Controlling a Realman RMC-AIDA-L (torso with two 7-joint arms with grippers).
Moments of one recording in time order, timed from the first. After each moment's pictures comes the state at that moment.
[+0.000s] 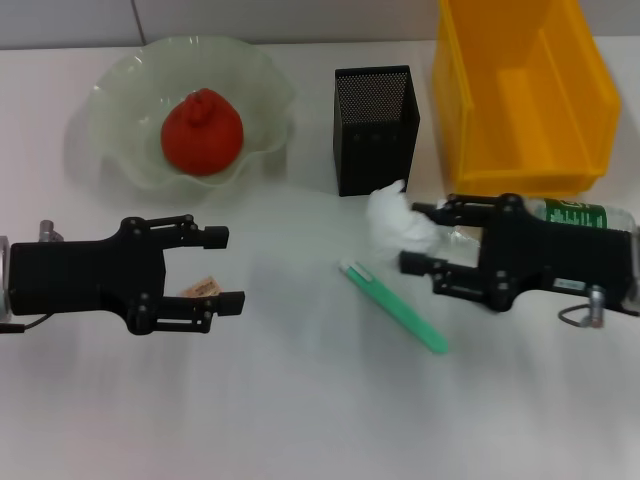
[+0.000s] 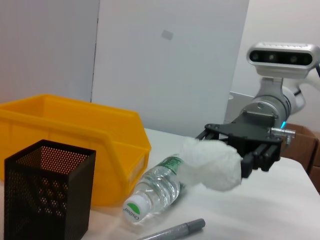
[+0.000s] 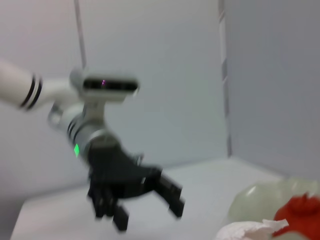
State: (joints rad) left arm -0.48 -1.95 0.86 0.50 1.88 1.70 -1.14; right arm 0.46 2.07 -0.80 -0.46 -1.76 -1.65 0.98
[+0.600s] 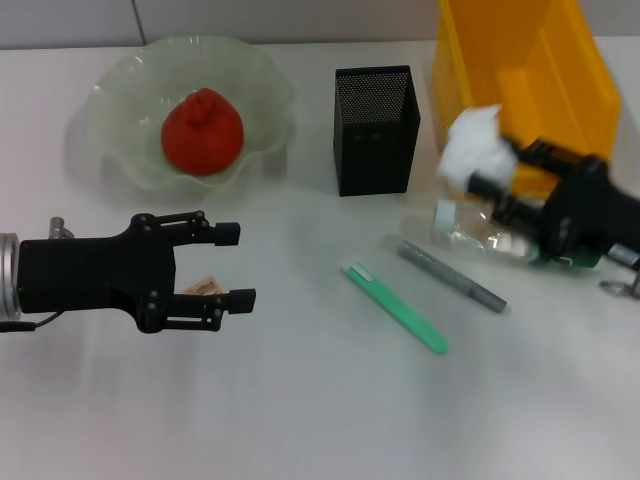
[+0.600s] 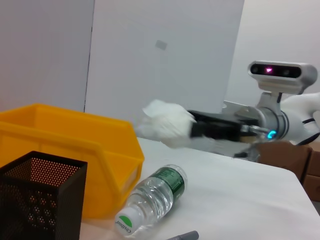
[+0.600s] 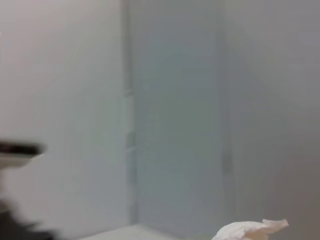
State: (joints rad) left arm -0.49 -1.96 0.85 0.50 1.88 1.72 -1.14; right arm 0.42 2.08 -0.47 -0.33 -1.72 -1.64 0.82
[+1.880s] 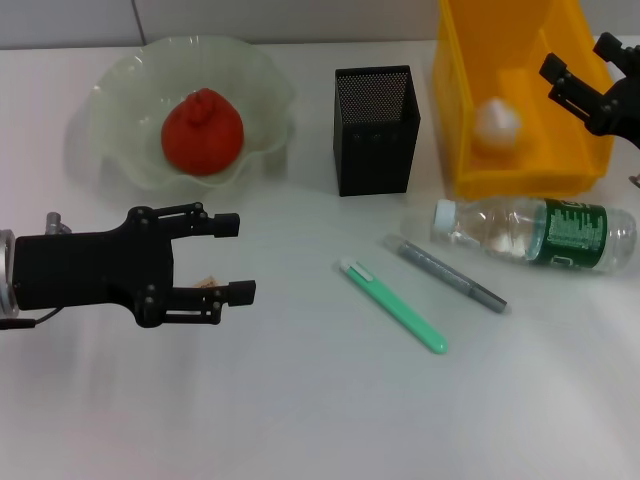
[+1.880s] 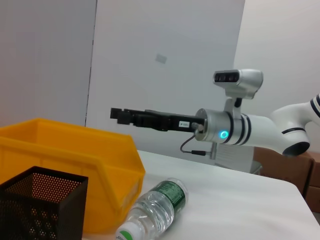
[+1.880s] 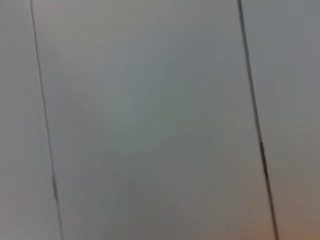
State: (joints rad) left arm -0.49 -1.97 0.81 0.50 1.87 1.74 -1.13; right arm 0.52 2.08 -0.25 -0.28 -1.63 -1.33 0.80
